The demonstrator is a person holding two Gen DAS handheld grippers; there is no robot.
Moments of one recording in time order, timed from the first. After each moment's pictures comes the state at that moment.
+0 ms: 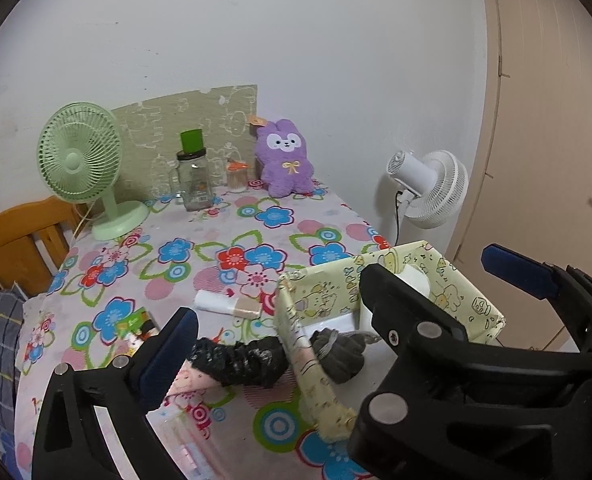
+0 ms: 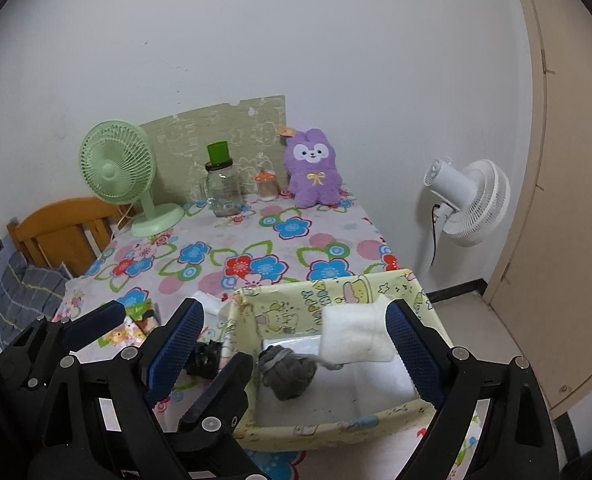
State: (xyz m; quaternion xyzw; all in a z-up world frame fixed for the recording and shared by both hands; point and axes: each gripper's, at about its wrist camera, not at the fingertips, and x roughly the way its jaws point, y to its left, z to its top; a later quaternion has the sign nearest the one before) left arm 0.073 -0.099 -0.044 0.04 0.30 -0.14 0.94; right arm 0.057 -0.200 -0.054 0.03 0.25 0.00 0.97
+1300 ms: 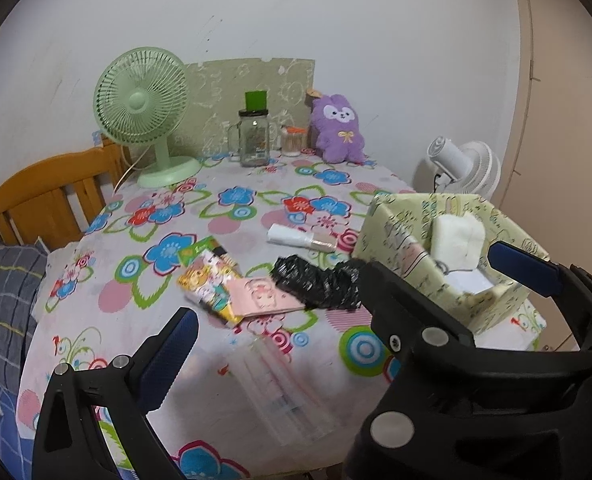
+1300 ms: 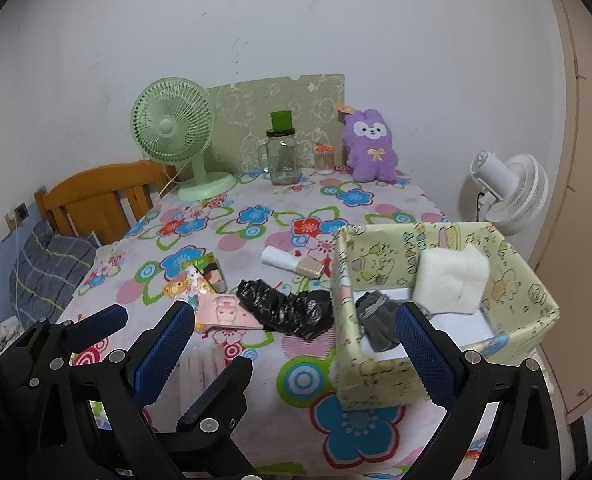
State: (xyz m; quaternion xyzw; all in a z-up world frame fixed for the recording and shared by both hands) left arm 0.039 -0.012 -0.095 0.01 0.32 -0.10 0.94; right arm 0.029 -0.114 -0.106 0.02 0.26 0.06 0.96
